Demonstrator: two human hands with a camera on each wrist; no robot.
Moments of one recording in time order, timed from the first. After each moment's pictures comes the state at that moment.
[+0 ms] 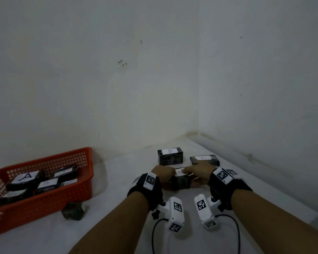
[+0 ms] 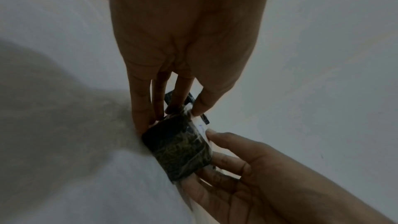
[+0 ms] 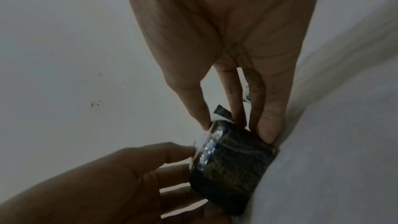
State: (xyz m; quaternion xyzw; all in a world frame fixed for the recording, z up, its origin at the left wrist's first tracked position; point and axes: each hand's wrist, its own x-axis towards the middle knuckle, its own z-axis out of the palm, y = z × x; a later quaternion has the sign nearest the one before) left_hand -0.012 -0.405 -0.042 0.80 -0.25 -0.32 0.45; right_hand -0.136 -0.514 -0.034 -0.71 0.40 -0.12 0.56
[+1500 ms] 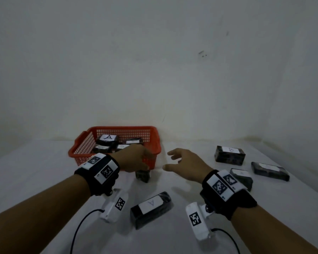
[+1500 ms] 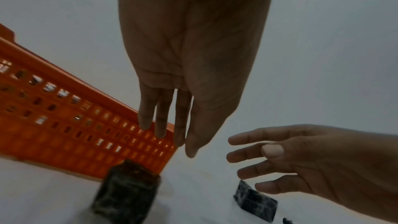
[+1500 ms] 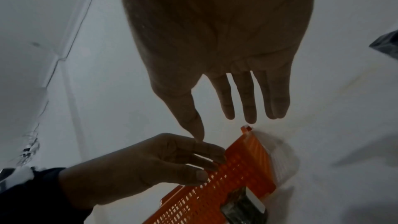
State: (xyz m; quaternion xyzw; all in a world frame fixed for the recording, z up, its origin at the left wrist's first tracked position) left_hand 0.062 -0.114 0.033 0.90 -0.41 -0.05 0.12; right_hand -0.056 -0.297 0.018 -0.93 0.10 -0.07 0.33
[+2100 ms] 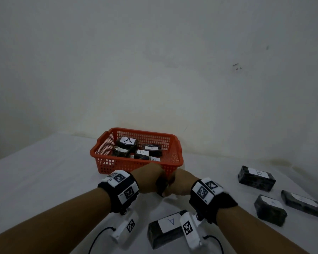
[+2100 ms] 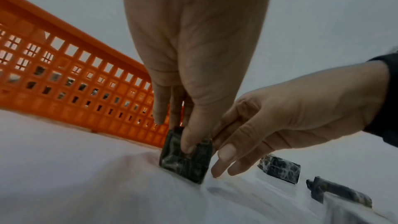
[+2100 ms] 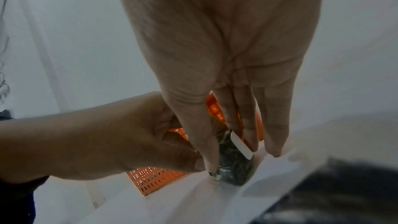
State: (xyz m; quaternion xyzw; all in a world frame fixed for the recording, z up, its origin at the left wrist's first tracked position) left_hand 0.085 -0.100 -0.014 0.89 -0.45 -0.03 0.07; right_hand 0.028 -0.248 -0.009 -0.97 0.07 0.10 0.20
